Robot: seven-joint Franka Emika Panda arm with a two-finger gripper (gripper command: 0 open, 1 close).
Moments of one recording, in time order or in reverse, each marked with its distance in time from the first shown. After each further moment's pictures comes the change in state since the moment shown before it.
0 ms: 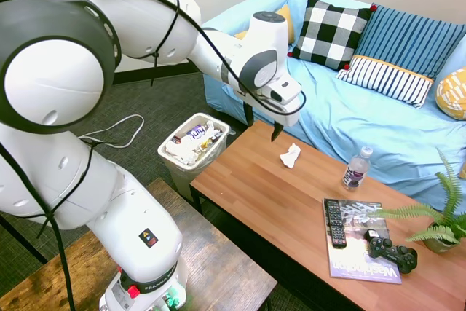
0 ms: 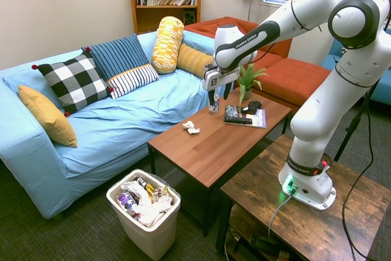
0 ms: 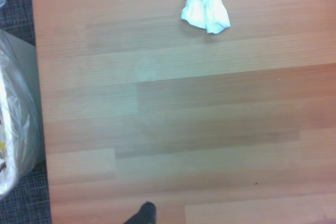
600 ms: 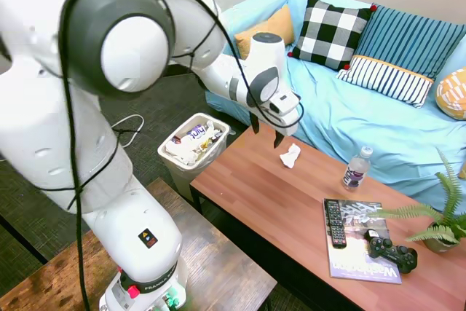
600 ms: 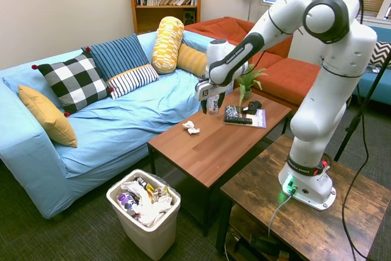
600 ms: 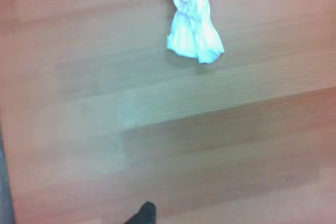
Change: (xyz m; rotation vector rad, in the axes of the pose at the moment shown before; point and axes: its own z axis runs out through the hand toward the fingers) arm 0.027 -0.043 0.079 0.002 0.055 0.113
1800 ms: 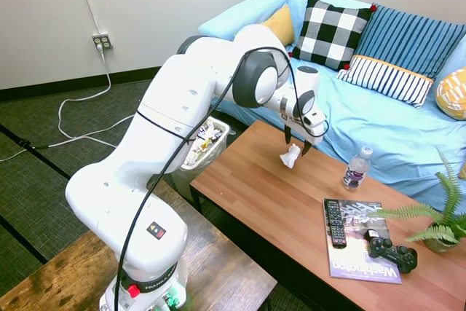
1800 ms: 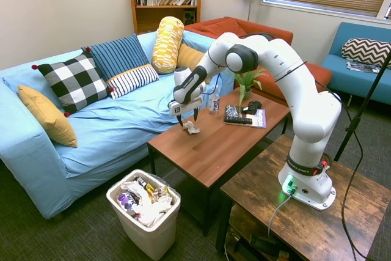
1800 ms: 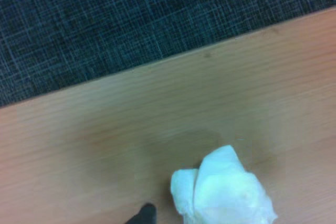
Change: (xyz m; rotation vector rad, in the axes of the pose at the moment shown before) arm 0.105 -0.143 0.198 -0.132 -0.036 0.091
